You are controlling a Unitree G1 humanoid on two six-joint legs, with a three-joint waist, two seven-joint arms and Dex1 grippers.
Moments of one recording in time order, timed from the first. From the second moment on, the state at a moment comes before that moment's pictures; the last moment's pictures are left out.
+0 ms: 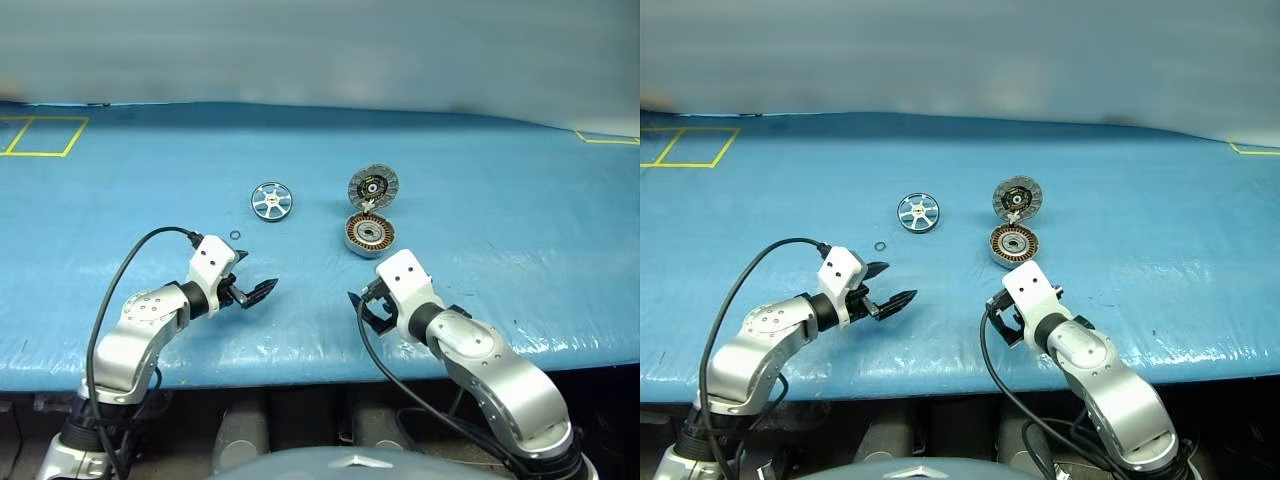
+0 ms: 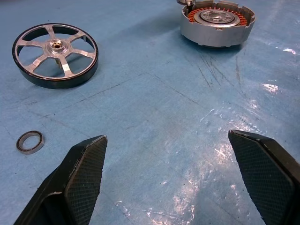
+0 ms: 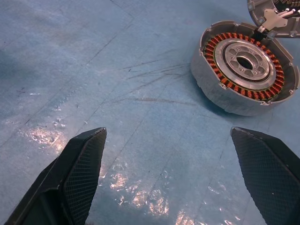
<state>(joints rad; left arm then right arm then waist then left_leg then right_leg) -0.06 0.52 -0.05 -0.33 -0.28 0.58 -0.63 -0.04 -0.42 0.25 -0.80 0.17 1.12 0.18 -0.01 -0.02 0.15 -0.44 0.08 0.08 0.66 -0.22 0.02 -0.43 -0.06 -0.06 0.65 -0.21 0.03</state>
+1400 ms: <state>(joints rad) 0.01 0.51 -0.10 -0.33 -0.21 0.45 -0.61 -0.40 -0.79 0.36 -0.67 0.29 1.23 0.58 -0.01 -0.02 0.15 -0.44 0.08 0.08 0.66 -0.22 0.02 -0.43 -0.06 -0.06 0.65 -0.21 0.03</state>
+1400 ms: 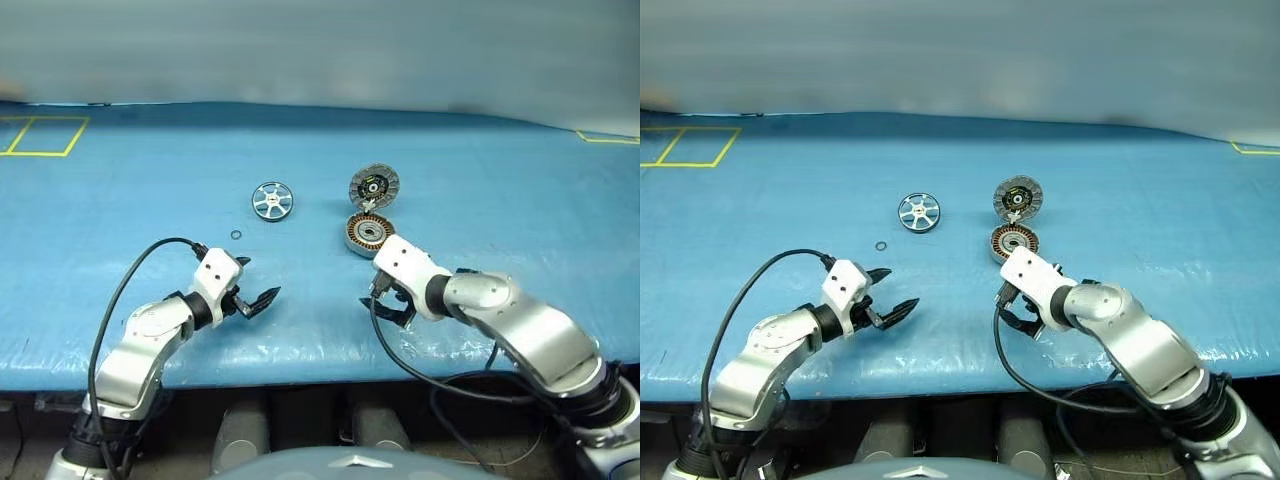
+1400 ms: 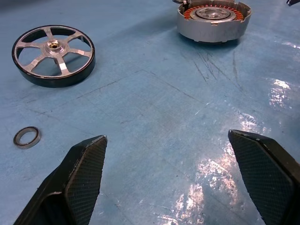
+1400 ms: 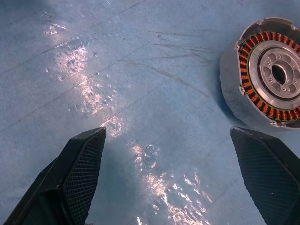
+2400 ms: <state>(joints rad) 0.10 0.48 -0.08 -0.32 -0.26 0.26 -0.68 -0.78 -0.65 0.63 0.02 -0.01 0.88 0.81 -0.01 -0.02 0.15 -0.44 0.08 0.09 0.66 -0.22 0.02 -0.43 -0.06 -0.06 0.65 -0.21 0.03</state>
